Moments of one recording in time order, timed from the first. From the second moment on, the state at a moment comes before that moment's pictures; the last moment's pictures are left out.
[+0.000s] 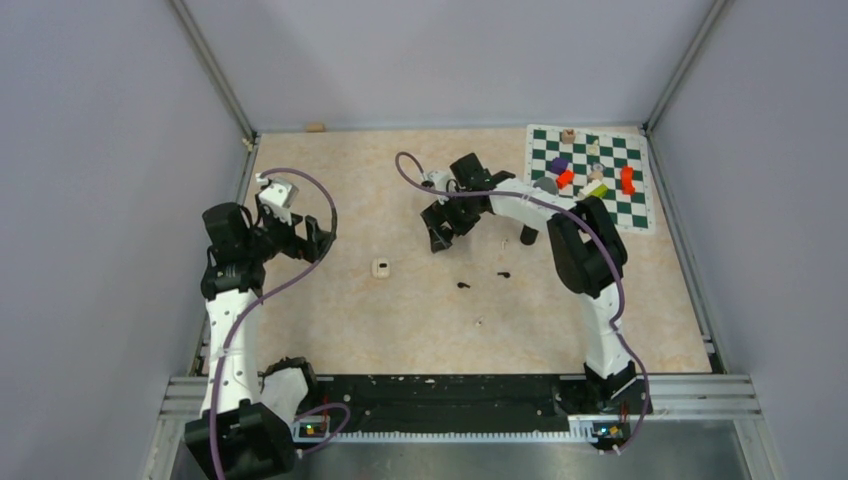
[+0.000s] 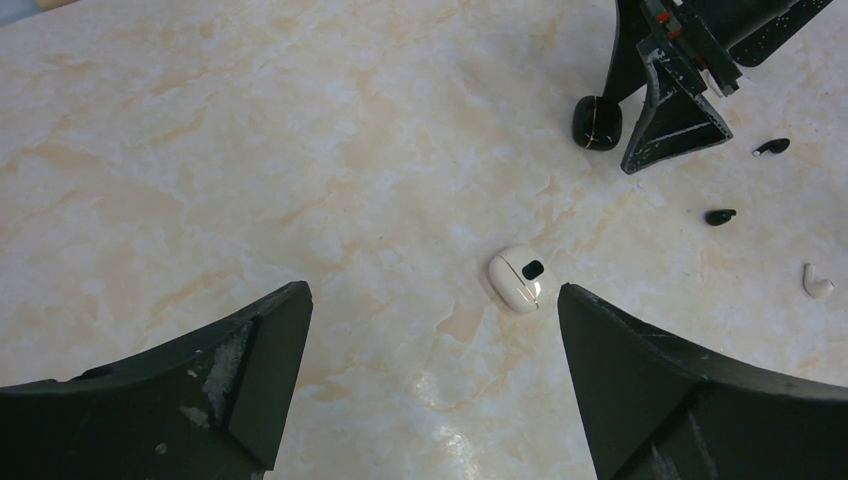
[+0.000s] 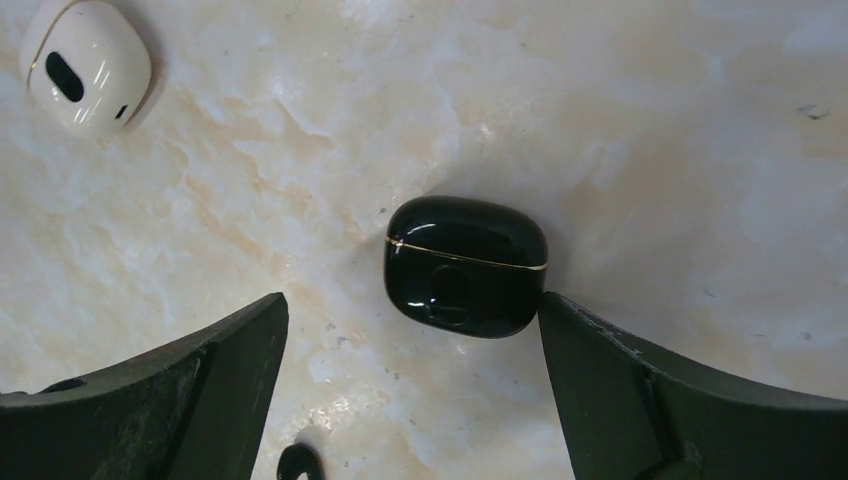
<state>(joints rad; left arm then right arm) 0.28 0.92 0.80 -0.37 0.79 0.29 0.58 2.14 1.61 -0.53 -0.43 -0.17</state>
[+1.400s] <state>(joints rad) 0.33 0.91 0.80 -0.37 0.85 0.28 0.67 1.92 1.57 -0.58 -0.40 -0.29</state>
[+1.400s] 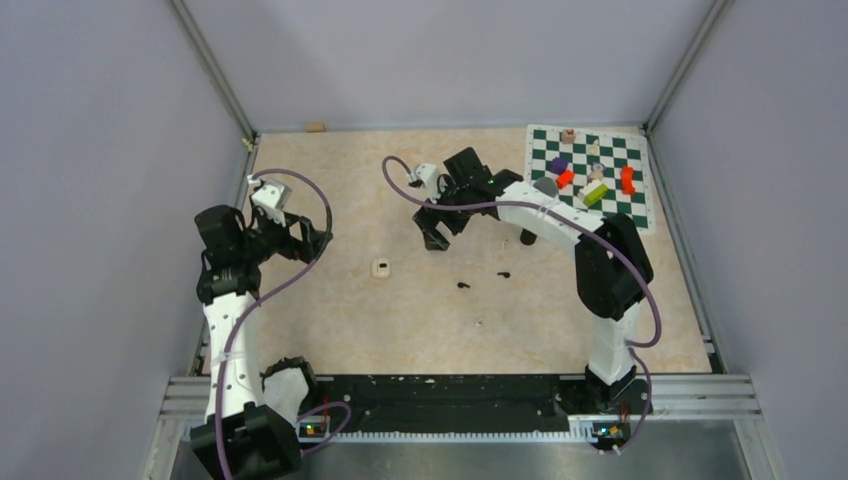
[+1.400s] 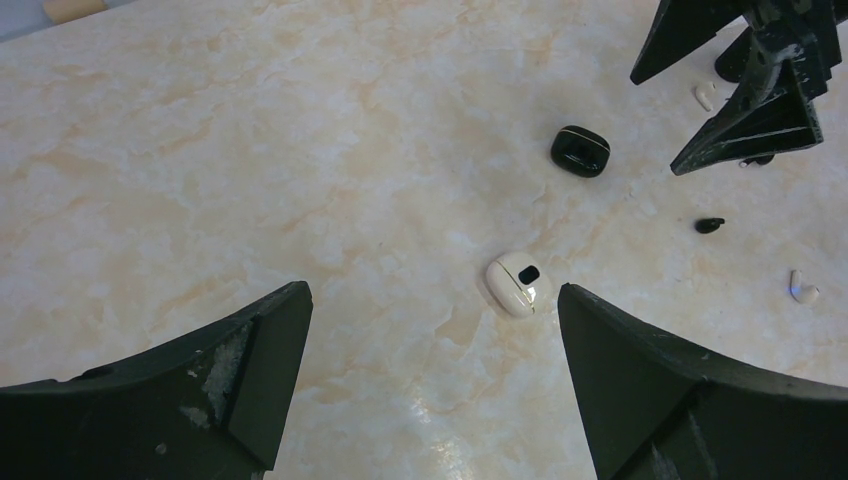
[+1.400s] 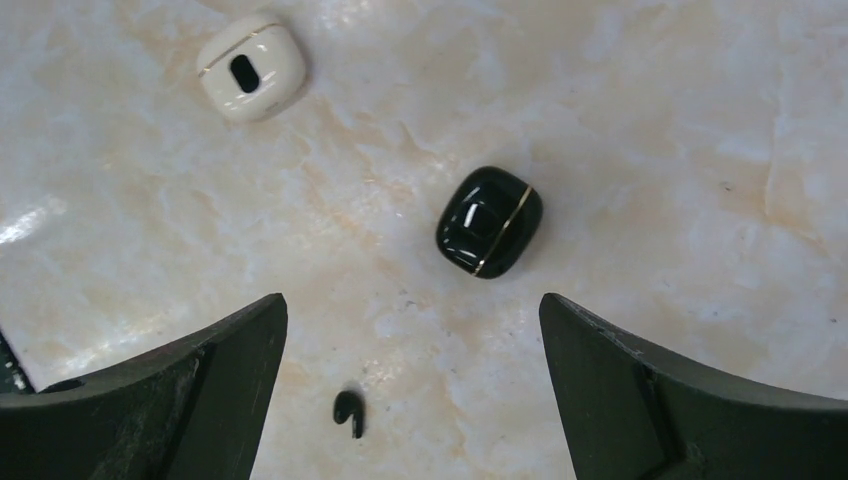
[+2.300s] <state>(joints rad) 0.34 0.91 0.80 -0.37 0.85 0.28 0.78 2.07 1.53 -0.47 0.02 -0.27</state>
